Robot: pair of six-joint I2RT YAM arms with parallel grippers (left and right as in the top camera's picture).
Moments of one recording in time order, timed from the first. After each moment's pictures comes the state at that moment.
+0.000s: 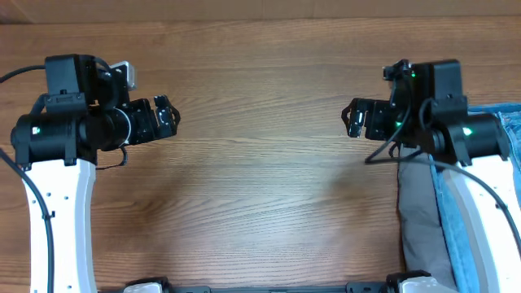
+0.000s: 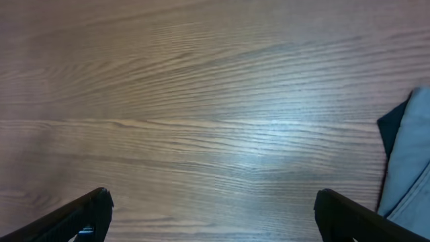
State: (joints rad) left arm 0.10 1.38 1.55 -1.25 0.34 -0.15; right arm 0.12 1.36 1.39 -1.04 -0.22 0.23
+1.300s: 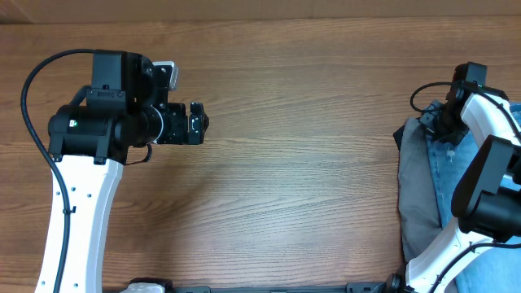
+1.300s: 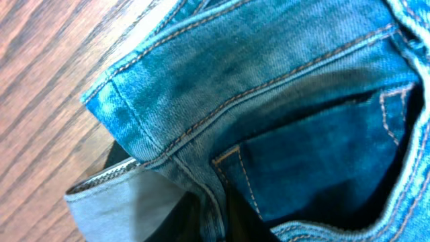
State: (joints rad) left arm -0.10 1.39 1.56 -1.22 0.25 -0.09; right arm -0.34 2.03 1.43 -0.77 0.08 0.36
